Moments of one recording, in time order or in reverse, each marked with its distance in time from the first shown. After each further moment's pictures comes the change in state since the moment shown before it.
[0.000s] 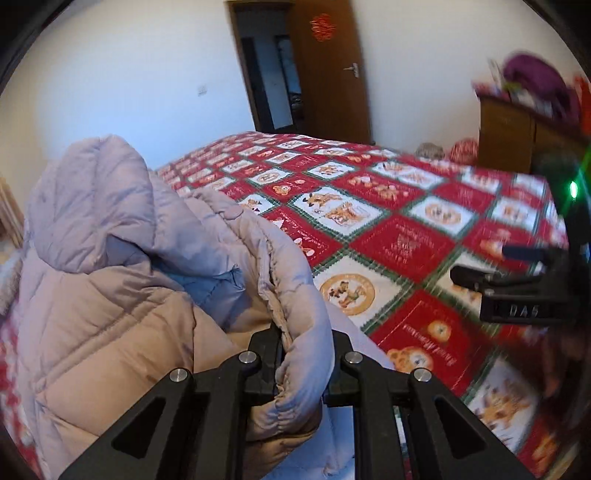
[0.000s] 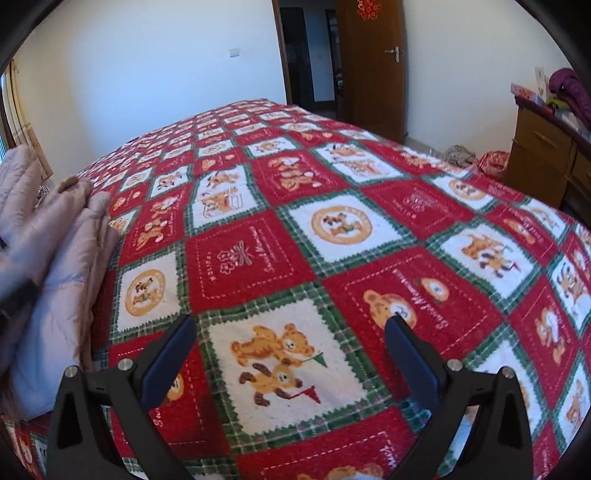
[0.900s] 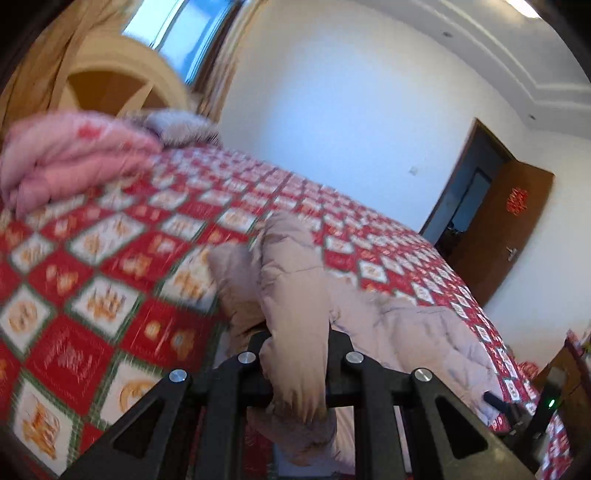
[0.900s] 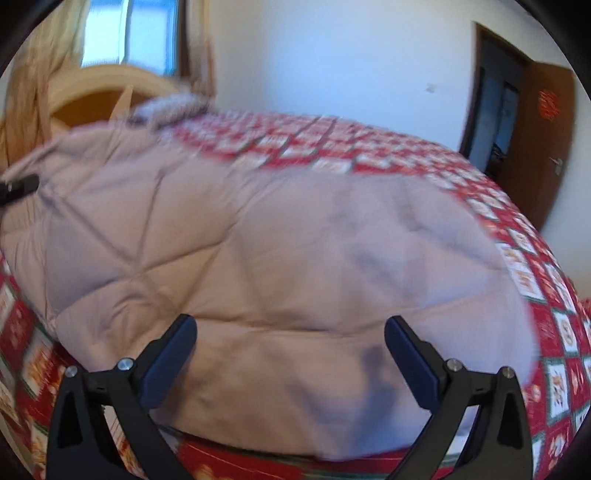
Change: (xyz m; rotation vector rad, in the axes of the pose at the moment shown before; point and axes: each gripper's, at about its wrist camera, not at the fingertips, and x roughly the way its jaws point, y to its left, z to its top) left arm -0.235 0.323 -0.186 -0.846 -0.252 0.272; right arm -0.082 0.282 -0.097 -0.504 -0.078 0.341
